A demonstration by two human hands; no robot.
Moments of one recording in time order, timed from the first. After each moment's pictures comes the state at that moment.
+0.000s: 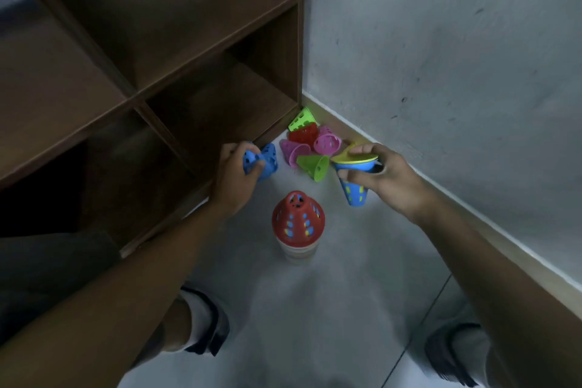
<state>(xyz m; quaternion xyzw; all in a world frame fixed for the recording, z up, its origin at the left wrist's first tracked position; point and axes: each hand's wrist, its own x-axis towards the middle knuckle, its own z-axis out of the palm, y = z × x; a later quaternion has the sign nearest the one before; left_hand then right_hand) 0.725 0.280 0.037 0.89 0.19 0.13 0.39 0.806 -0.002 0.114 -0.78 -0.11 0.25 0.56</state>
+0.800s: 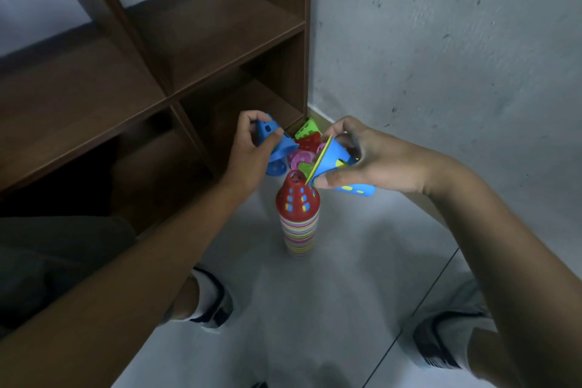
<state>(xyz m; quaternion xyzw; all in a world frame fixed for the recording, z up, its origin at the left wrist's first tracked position) 0.703 0.220 0.160 0.73 0.19 0.20 0.62 0.760 0.002 0.250 -0.79 -0.32 0.34 0.41</state>
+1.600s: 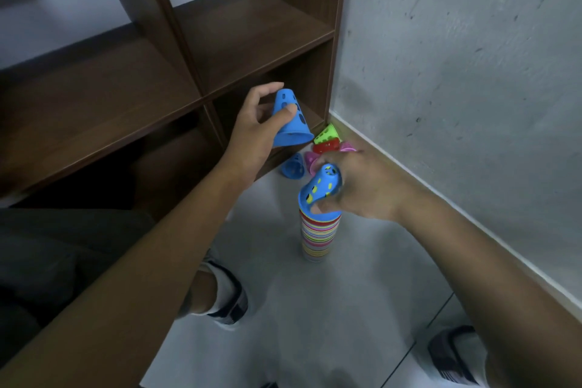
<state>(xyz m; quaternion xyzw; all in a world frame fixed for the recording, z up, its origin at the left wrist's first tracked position) 0.679 0.244 0.224 0.67 0.17 0.17 0.71 0.725 0.051 0.234 -0.87 -0.39 0.18 0.22</state>
